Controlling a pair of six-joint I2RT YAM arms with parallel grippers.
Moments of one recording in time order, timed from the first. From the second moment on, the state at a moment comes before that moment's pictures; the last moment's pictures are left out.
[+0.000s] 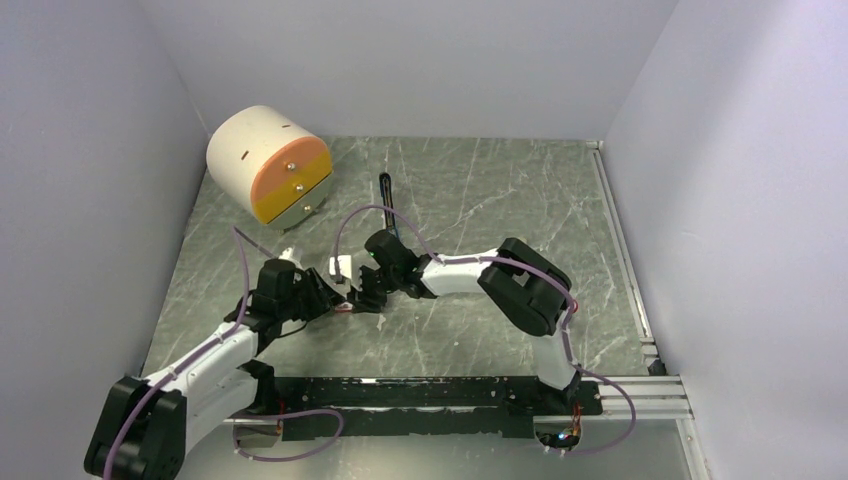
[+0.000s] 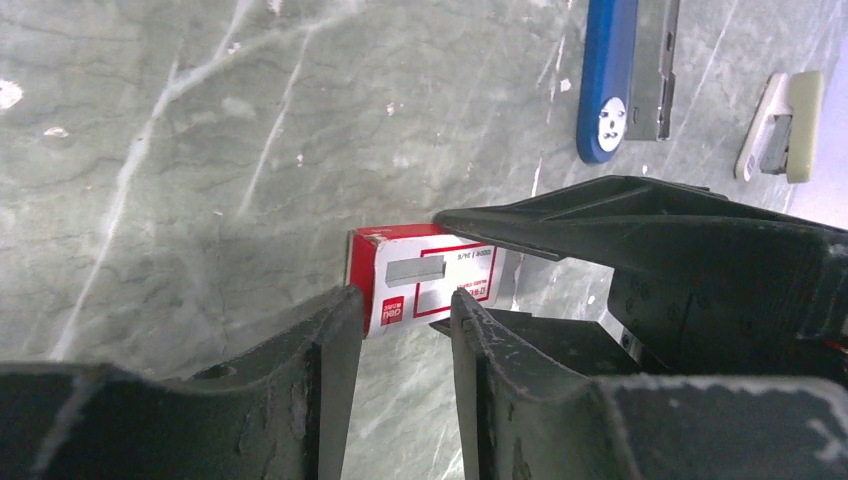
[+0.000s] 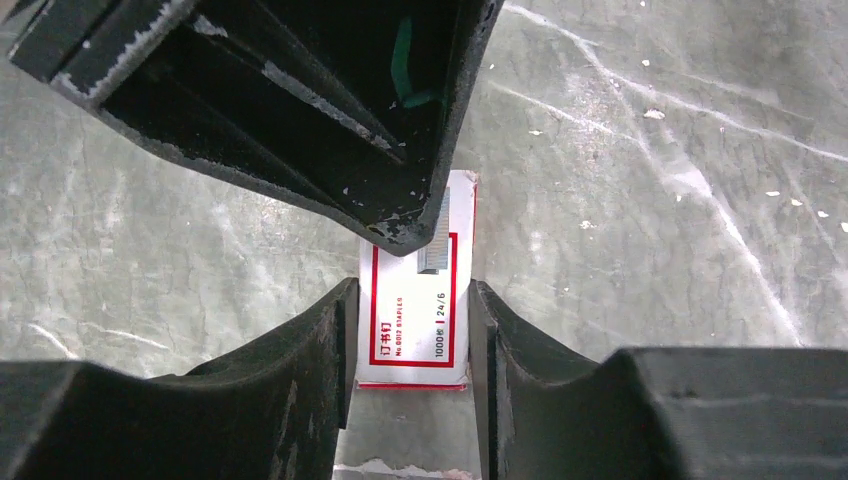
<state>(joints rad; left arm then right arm) -0.31 0.92 0.22 -0.03 0.20 -0.80 0.97 2.01 1.14 0.14 -0.53 -0.48</state>
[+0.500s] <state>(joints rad) -0.30 1.04 0.15 0.22 0.33 -0.78 0.96 2.02 1.14 0.13 -0.58 -0.49</state>
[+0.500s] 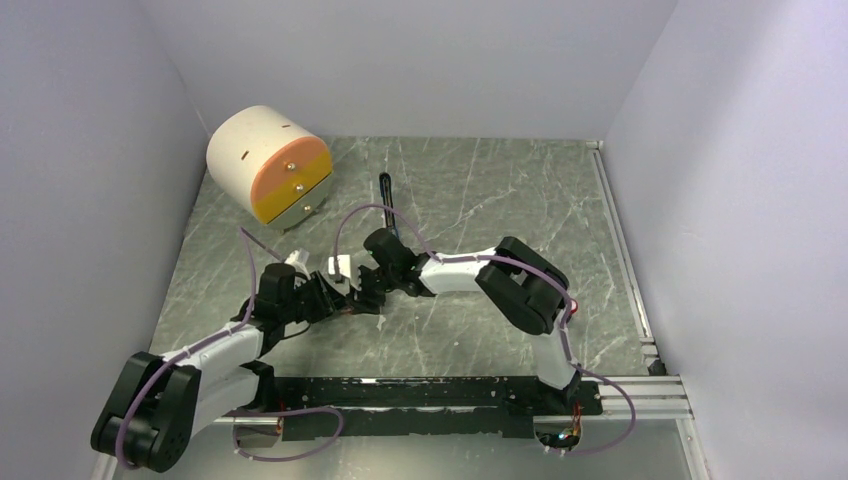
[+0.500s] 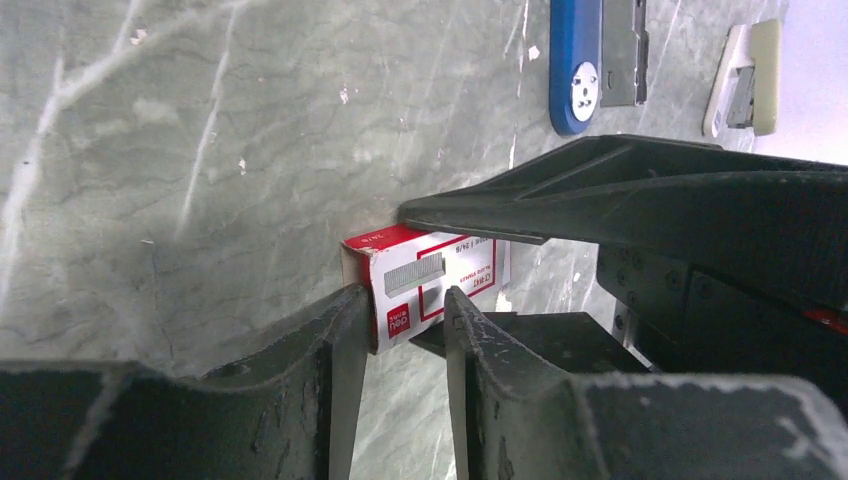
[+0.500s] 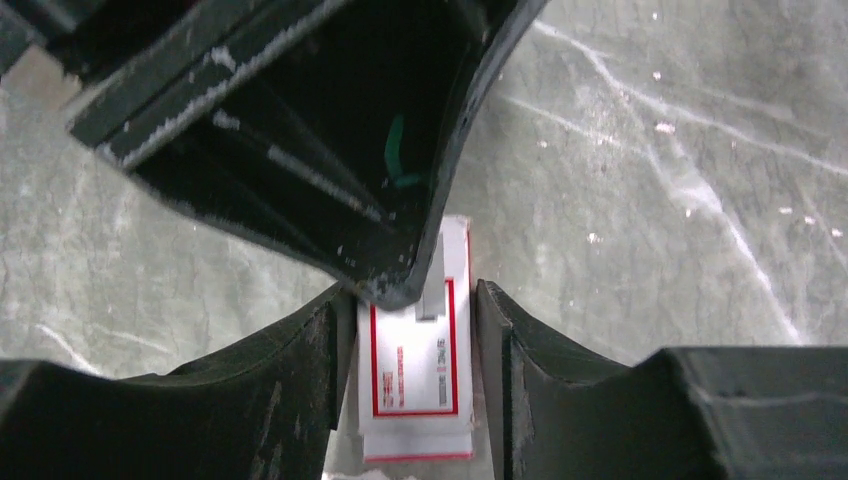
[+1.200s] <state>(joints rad) -0.28 1.07 0.14 0.27 0.35 -0.75 0.93 1.94 1.07 0.10 -0.50 -0.45</state>
